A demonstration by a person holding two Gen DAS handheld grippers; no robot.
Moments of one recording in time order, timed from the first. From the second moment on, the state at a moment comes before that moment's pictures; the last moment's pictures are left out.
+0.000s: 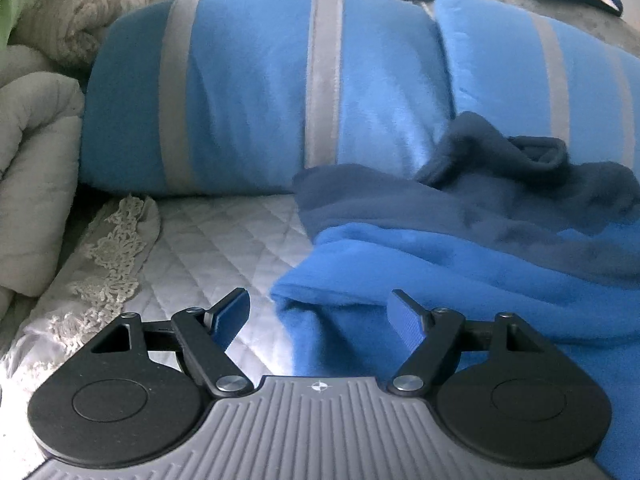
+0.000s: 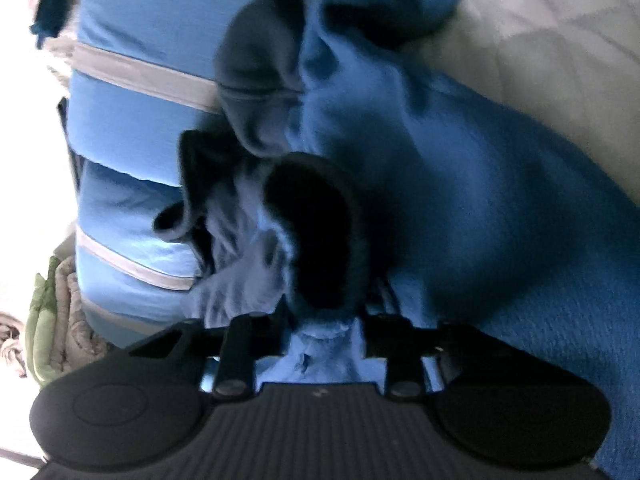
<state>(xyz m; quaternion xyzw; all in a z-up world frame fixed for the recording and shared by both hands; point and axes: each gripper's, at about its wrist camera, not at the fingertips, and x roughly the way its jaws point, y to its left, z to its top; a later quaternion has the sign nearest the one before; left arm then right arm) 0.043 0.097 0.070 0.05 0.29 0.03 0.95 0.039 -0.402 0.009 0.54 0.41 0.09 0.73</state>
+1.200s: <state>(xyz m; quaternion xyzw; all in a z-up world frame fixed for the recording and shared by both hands) 0.067 0.058 0.019 0.37 0.25 0.02 0.89 0.039 -0.422 0.069 0.44 0.30 0.08 0.85</state>
